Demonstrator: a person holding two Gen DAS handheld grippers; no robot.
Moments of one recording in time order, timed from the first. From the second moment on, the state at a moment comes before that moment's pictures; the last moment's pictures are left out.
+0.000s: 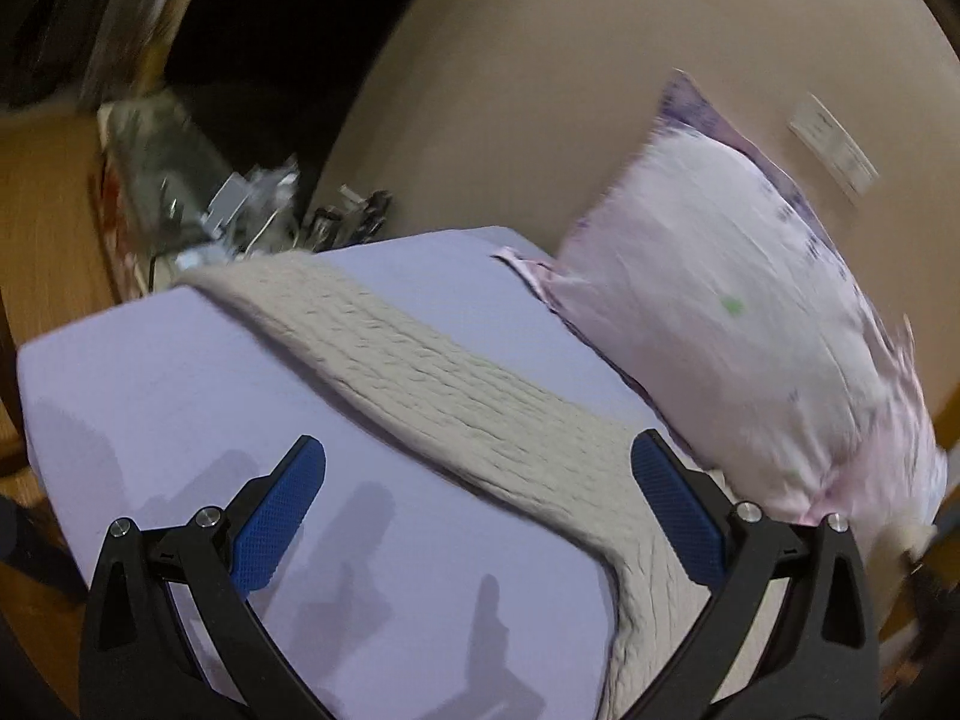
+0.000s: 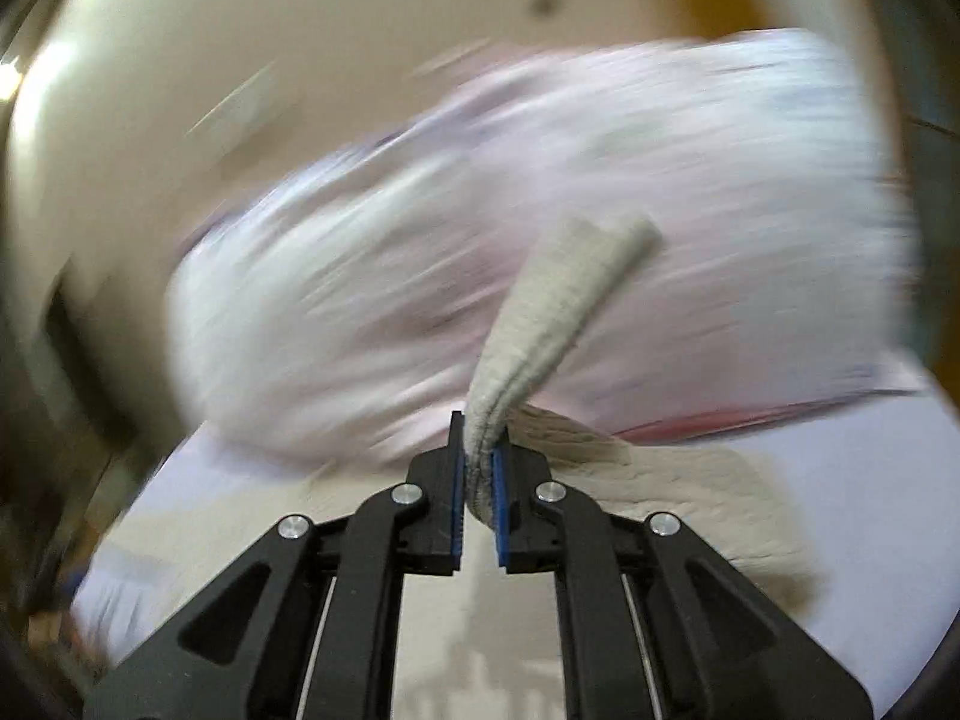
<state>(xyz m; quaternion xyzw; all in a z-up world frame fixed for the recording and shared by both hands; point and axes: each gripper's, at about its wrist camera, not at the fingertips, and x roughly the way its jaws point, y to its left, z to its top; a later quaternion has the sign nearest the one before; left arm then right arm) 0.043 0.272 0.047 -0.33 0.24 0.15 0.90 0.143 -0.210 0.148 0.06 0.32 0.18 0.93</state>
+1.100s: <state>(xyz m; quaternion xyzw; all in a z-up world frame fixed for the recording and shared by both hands) 0.170 -0.010 0.124 0.05 0.27 -0.10 0.95 0.146 -0.296 0.117 0.18 0.36 0.15 0.90</state>
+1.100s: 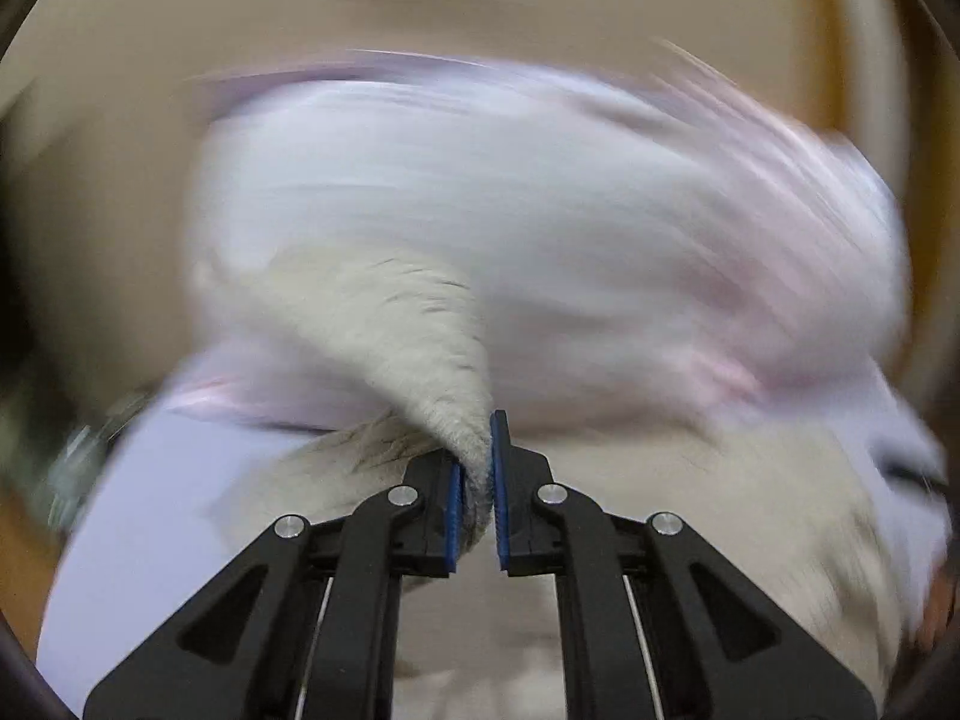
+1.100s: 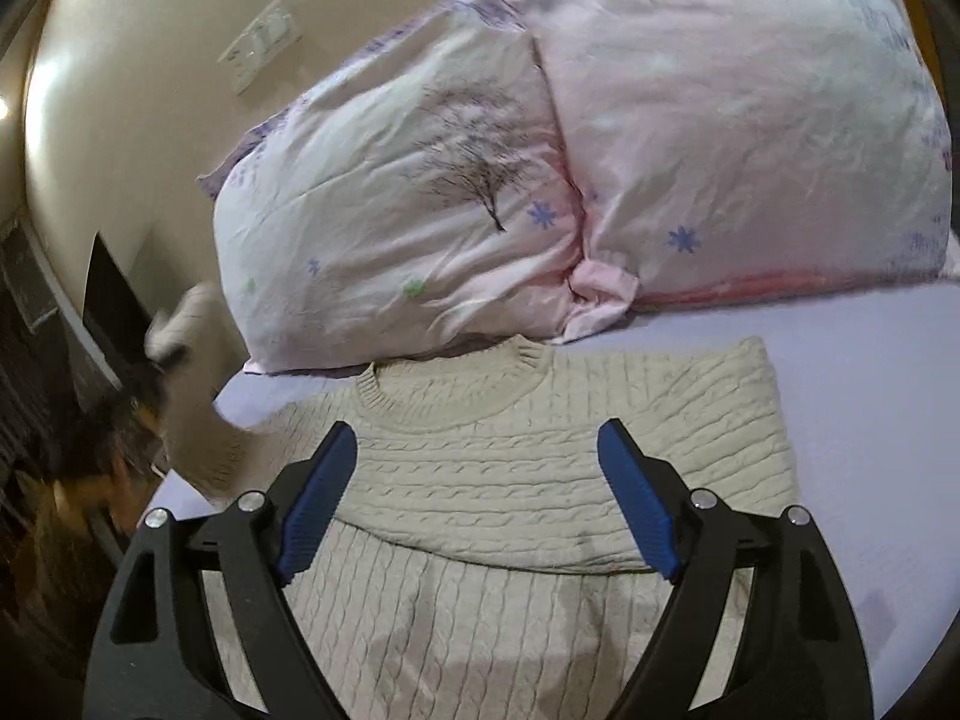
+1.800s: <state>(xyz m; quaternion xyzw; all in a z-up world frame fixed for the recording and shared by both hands) 0.055 0.125 0.052 -0.11 0.39 -0.07 0.91 0.202 -0.305 0.045 0.16 0.47 0.08 0.86</state>
